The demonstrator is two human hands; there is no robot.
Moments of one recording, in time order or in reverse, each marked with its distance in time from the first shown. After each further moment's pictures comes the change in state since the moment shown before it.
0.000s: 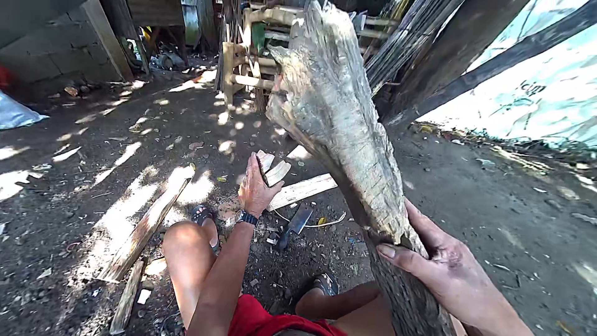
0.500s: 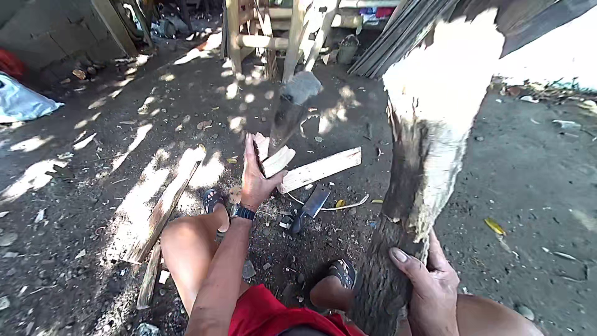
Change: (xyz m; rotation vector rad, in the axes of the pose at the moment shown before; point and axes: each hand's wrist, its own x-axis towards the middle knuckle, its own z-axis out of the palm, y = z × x) left_hand 0.001 0.002 -0.025 -0.183 -0.064 0.033; right_hand -0.006 0.110 0.047 0.322 0.462 0.091
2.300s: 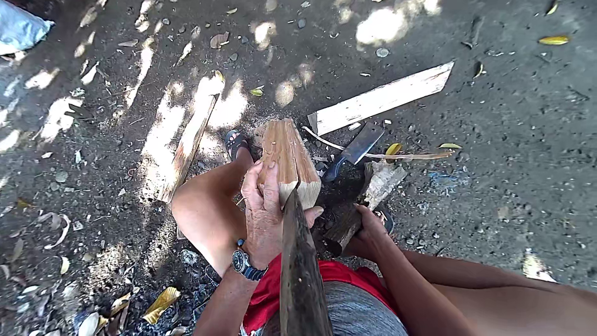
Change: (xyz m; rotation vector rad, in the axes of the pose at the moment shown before) left_hand -0.143 0.043 -0.074 0.525 -0.001 -0.116; right_hand -0.030 0.289 0.034 -0.083 0.323 1.239
